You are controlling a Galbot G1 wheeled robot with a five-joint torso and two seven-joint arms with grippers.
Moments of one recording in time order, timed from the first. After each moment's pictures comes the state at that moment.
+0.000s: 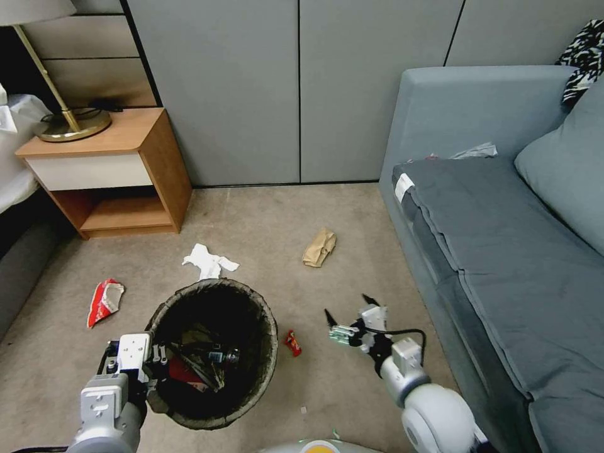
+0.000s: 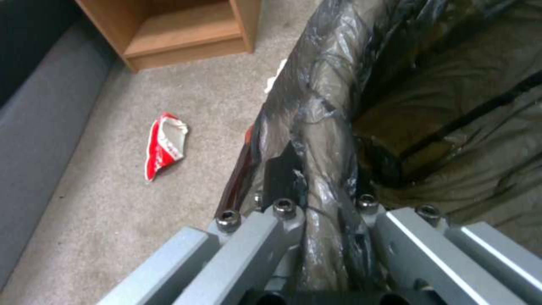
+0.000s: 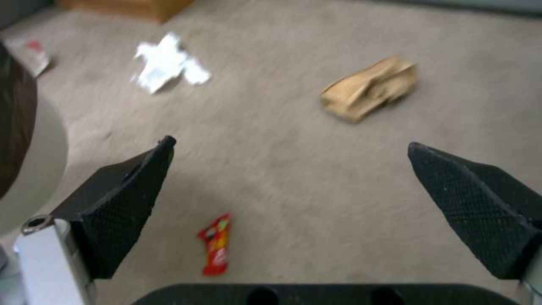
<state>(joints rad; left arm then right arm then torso) 1.94 -1.56 -0.77 -2.50 0.03 0.57 0.00 -1.38 1.20 0.15 1.91 0.25 -0.33 -0.05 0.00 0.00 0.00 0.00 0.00</state>
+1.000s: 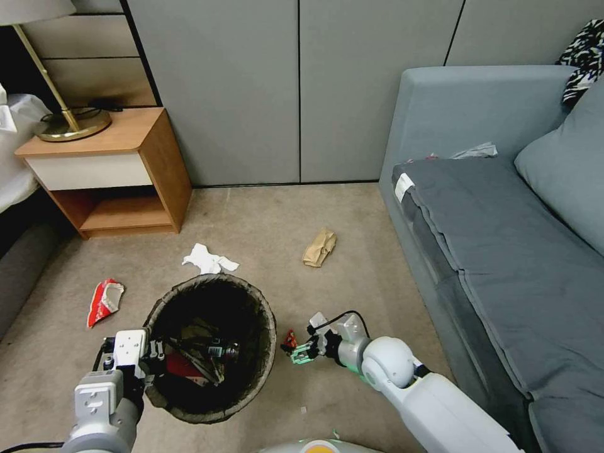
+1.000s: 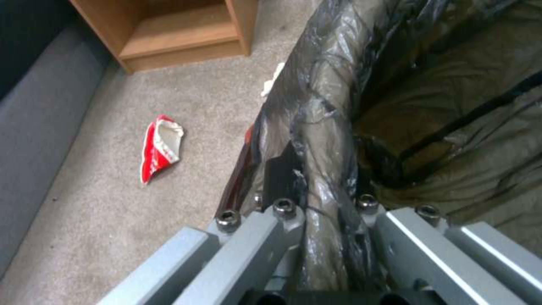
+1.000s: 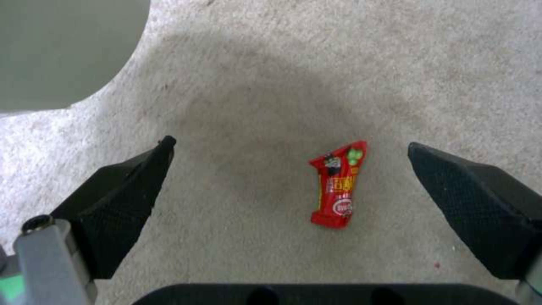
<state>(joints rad) 1.93 -1.54 -0.77 -2.50 0.00 0.58 0.00 -1.01 1.20 -0.16 1.50 0.37 -0.44 -0.27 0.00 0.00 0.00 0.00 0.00</state>
